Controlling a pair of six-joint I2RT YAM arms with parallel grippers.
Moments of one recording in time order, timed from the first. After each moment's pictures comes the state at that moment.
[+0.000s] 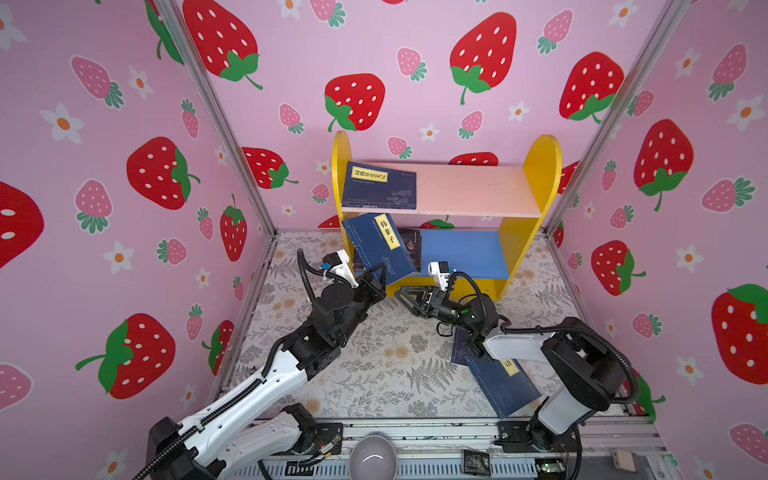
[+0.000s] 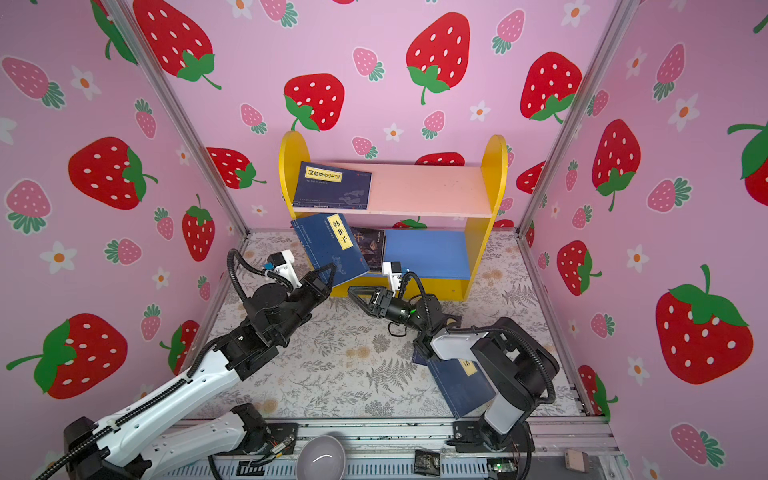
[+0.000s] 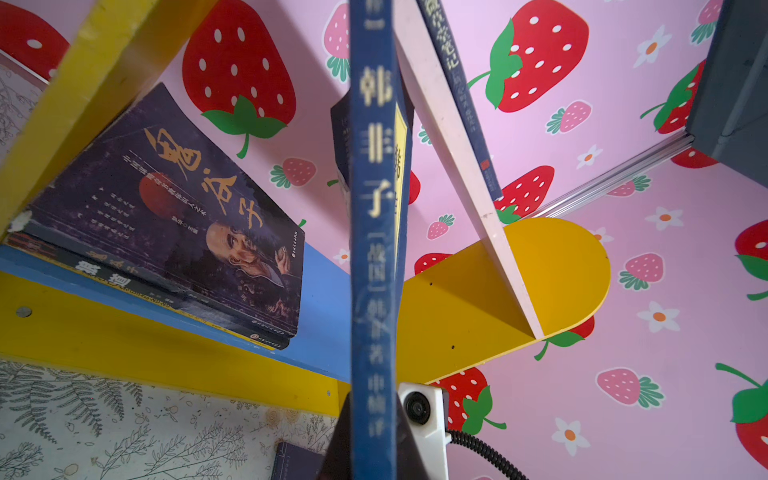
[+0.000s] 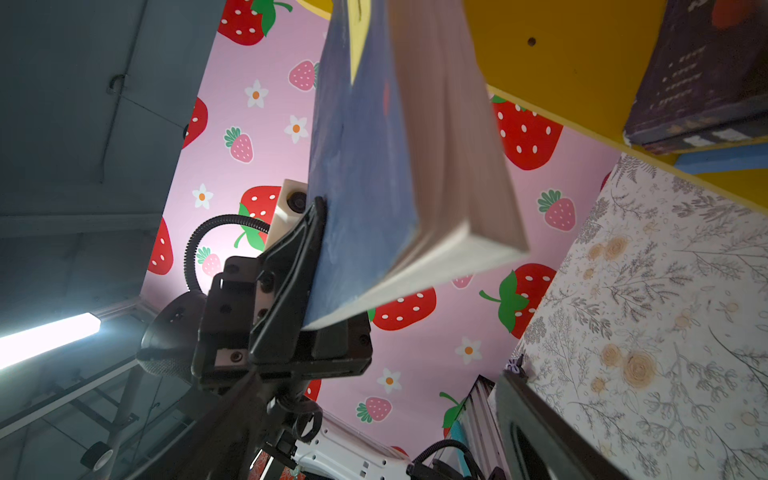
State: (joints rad) left arm -0.72 0.99 0.83 0.10 -0.26 -0.97; right arm 0.86 1.65 0.69 1.35 -0.52 1.37
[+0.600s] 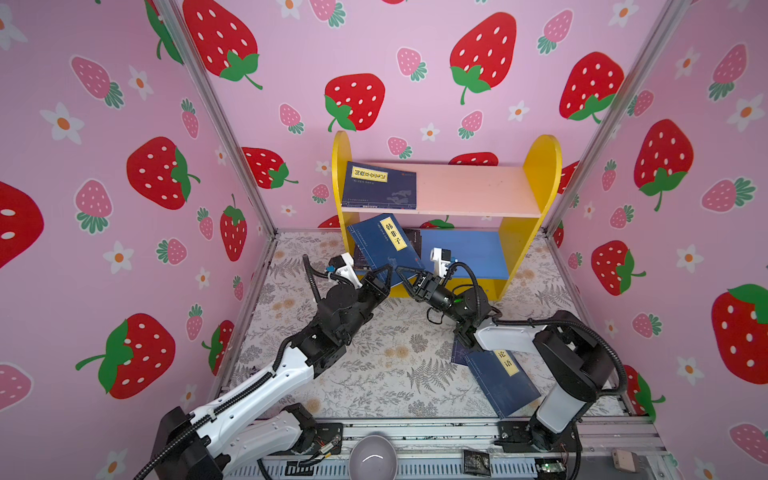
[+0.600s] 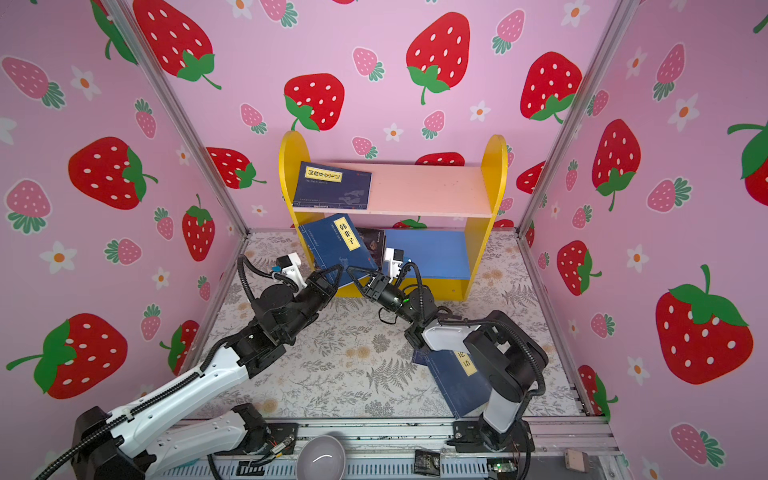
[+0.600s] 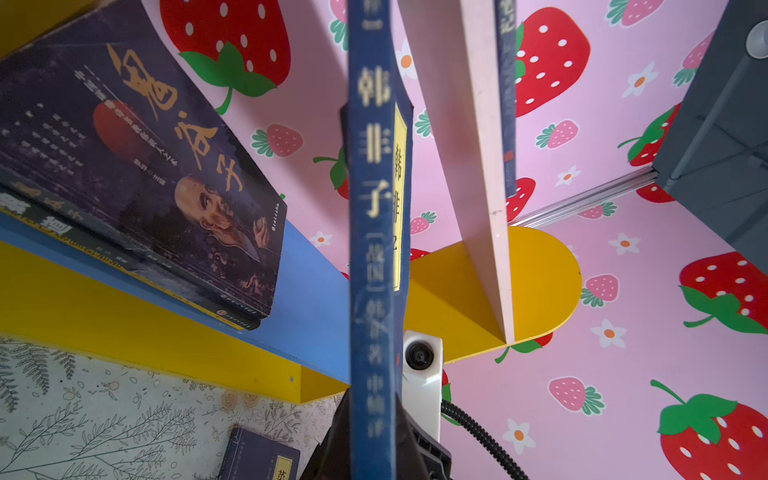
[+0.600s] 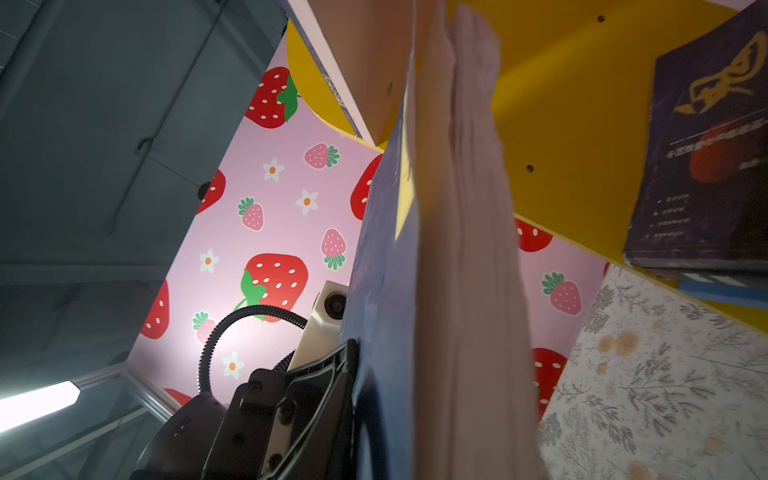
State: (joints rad) left arm -0.71 1.04 0.78 0.22 -0.21 -1.11; right arm 0.86 1.72 0.80 1.36 -0.32 1.35
